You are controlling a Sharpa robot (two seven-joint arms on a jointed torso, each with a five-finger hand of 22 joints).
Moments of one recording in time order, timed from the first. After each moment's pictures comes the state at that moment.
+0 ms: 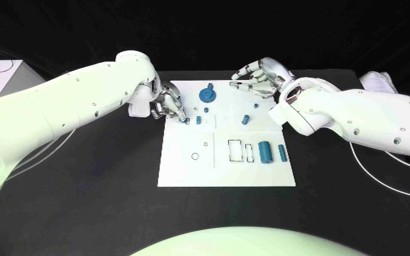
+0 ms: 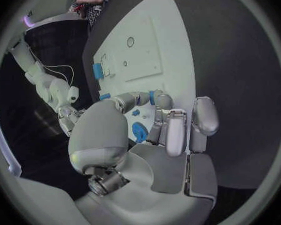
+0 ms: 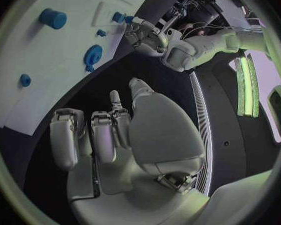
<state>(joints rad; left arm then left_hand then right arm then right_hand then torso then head) 1.38 -0.40 -0.08 1.01 -0.98 0.59 -0.43 1.00 -0.14 0.76 0.06 0.58 0.77 0.08 0.93 0.65 1.02 0.01 1.24 0.66 1.47 -0.04 1.52 1.31 0.10 1.21 0.06 1.42 1.20 1.30 -0.92 -0.14 1.59 -0.80 -0.56 0.03 1.37 -0.09 0.09 0.29 0.34 0.90 0.16 0.20 0.31 1.45 0.07 1.43 1.31 1.46 0.00 1.54 1.31 0.02 1.47 0.10 1.46 1.31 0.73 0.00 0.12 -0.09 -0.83</state>
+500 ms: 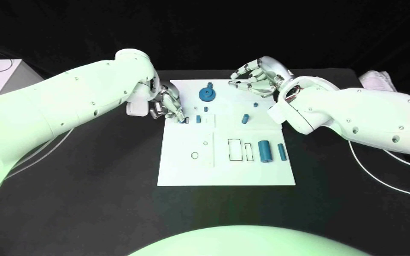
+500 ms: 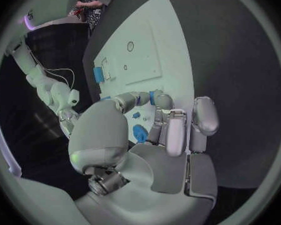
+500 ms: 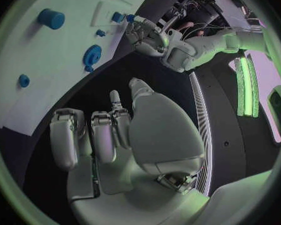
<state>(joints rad) 1.38 -0.40 -0.08 1.01 -0.99 0.62 -0.42 1.00 -0.14 0.76 0.06 0.58 0.77 0.09 0.93 0.65 1.03 0.01 1.24 0.67 1.47 -0.04 1.52 1.31 0.10 1.21 0.06 1.42 1.20 1.30 -0.92 -0.14 1.59 -0.80 -0.56 0.03 1.37 -0.09 0.09 0.29 0.34 0.90 0.16 0.20 0.31 1.45 0.07 1.43 1.31 1.46 0.00 1.54 1.31 0.02 1.47 0.10 1.46 1.31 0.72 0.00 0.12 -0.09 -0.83</state>
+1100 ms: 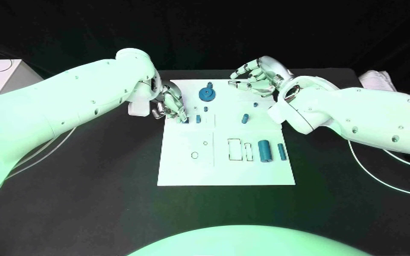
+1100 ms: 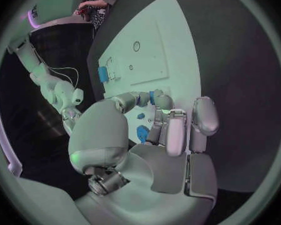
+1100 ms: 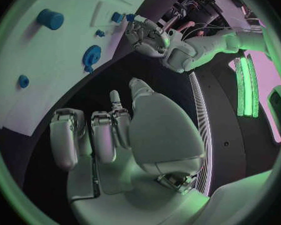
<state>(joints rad) 1.39 -0.39 -0.08 1.01 -0.96 0.63 -0.41 1.00 -0.14 0.76 0.06 0.59 0.77 0.08 0.93 0.66 1.03 0.01 1.24 0.67 1.47 -0.04 1.52 1.31 0.10 1.21 0.06 1.42 1.20 1.30 -0.92 -0.14 1.59 -0.80 -0.56 0.03 1.37 -0.09 0.09 0.29 0.34 0.90 0.16 0.20 0.31 1.45 0.07 1.43 1.31 1.46 0.00 1.54 1.31 0.02 1.47 0.10 1.46 1.31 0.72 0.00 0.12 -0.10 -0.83</state>
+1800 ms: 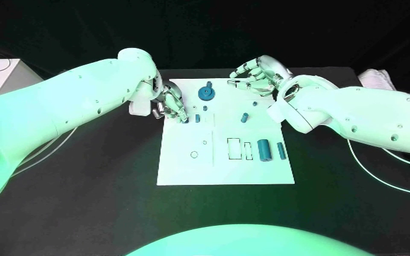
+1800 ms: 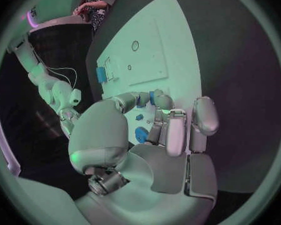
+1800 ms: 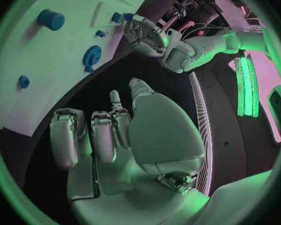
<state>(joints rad) 1.39 -0.37 -0.09 0.98 -0.96 0.64 -0.41 1.00 -0.14 0.76 0.06 0.59 0.77 0.08 0.92 0.65 1.03 0.01 1.24 0.67 1.47 -0.04 1.52 1.31 0.10 1.21 0.06 1.42 1.20 1.30 -0.92 -0.14 1.59 -0.80 -0.56 0.03 1.37 -0.09 0.09 0.29 0.34 0.90 0.16 0.20 0.31 1.45 0.07 1.43 1.31 1.46 0.00 1.54 1.31 0.02 1.47 0.10 1.46 1.31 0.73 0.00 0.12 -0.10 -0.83</state>
